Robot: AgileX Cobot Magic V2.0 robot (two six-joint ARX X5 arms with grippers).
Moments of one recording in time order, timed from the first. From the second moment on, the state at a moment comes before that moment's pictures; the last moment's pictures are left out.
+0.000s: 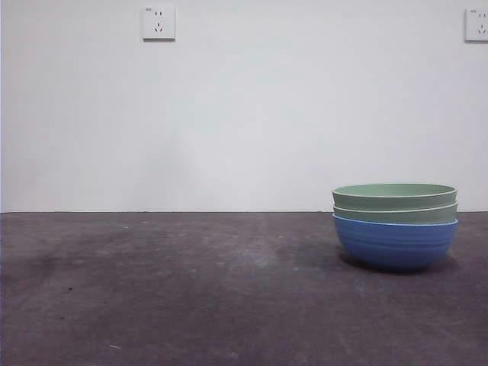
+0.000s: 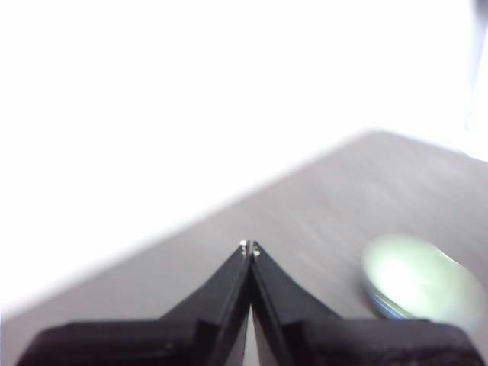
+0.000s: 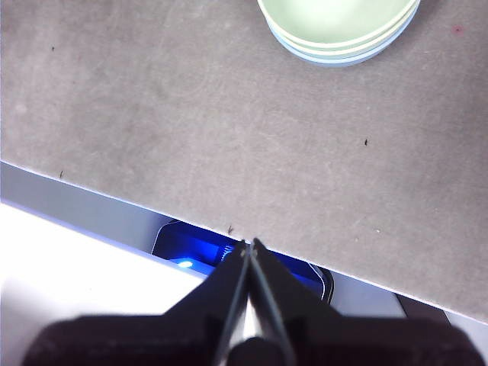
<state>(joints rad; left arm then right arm) -0.28 0.84 1.38 -0.62 0.21 0.18 0.41 0.90 1.20 -1.36 -0.15 0.16</state>
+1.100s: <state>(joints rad) -0.03 0.04 0.03 -0.07 0.06 0.16 0.41 0.90 1.20 -1.36 -0.15 0.16</state>
